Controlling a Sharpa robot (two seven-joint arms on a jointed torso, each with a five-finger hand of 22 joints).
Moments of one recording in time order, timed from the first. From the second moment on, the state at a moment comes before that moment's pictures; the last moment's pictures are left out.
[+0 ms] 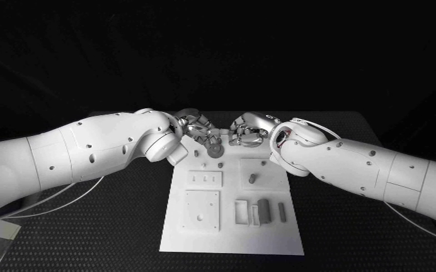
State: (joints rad) left arm 1.40 -0.65 -0.20 1.36 -0.52 -0.20 -0.23; left_hand 1.29 -0.06 -0.04 0.29 0.05 0.91 0.16 0.26 0.51 1.18 0.10 0.08 0.43 1.03 0.05 0.48 0.88 0.02 1.02 -0.06 0.08 0.79; right arm 1.23 -0.55 -0.09 1.27 -1.33 -0.31 -0.06; right_hand 1.04 -0.04 0.56 -0.26 0.09 0.89 0.14 0.30 0.53 1.06 0.04 0.61 0.60 1.10 -0.06 1.24 0.81 0.23 1.07 0.01 0.87 1.31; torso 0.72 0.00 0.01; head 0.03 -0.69
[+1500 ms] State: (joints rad) left arm 1.40 -0.63 -0.20 1.37 -0.52 -0.21 -0.28; left_hand 1.29 -0.06 -0.07 0.29 0.05 0.95 0.14 0.27 0.51 1.22 0.08 0.08 0.46 1.05 0.03 0.48 0.89 0.01 1.04 -0.07 0.08 0.81; right arm 1.23 -0.54 -0.08 1.32 -1.34 -0.31 -0.07; right_hand 1.04 -0.03 0.58 -0.26 0.09 0.89 0.14 0.30 0.53 1.06 0.04 0.61 0.59 1.10 -0.06 1.23 0.81 0.23 1.07 0.02 0.87 1.31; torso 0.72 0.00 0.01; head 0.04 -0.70
